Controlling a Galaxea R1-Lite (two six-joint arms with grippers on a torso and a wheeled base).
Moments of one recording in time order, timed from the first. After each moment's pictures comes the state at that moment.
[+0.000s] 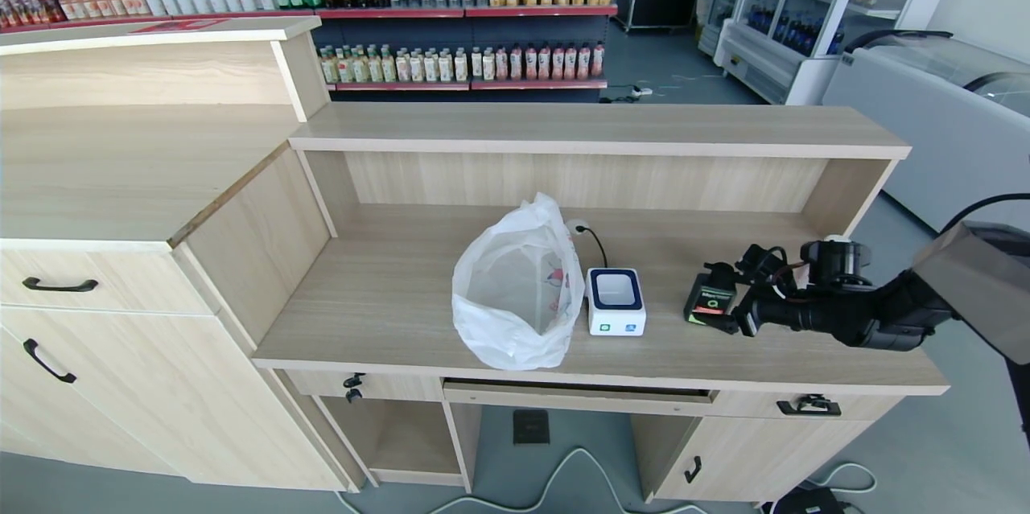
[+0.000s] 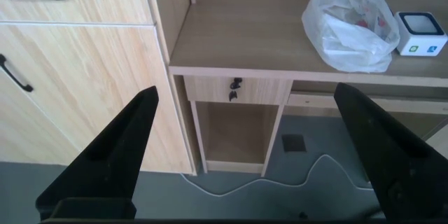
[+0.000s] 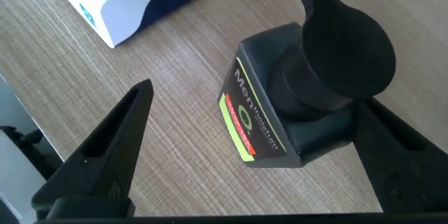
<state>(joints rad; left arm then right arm) 0.00 0.00 0.00 0.00 0.00 0.01 -0.14 2.50 -1.36 -0.60 0.71 -0.74</state>
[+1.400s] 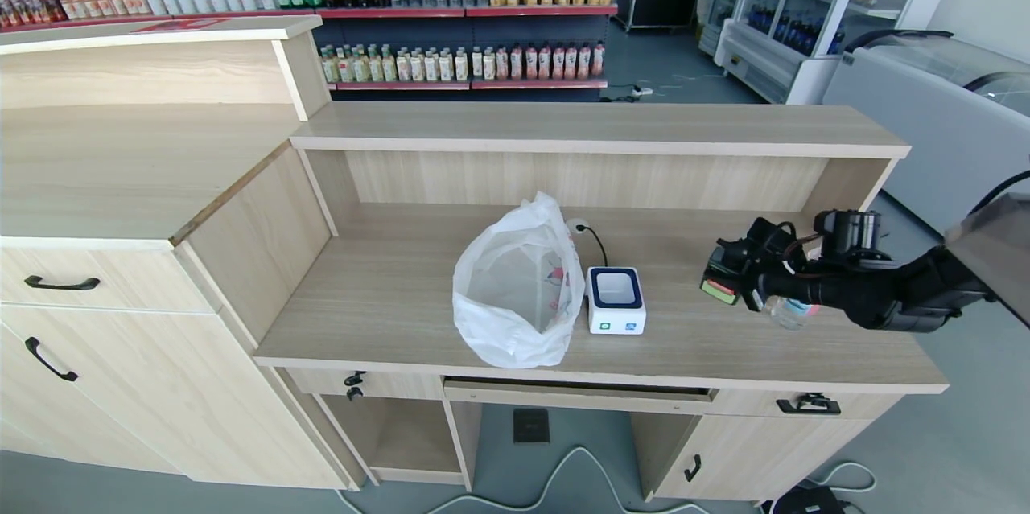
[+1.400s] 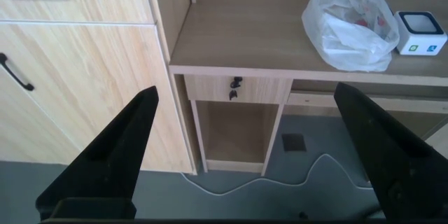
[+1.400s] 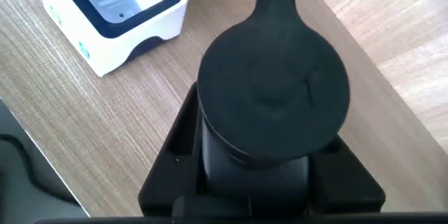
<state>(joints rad) 0.00 0.00 0.00 0.00 0.00 0.01 -0.12 2.32 -1.27 -0.65 0.65 -0.83</state>
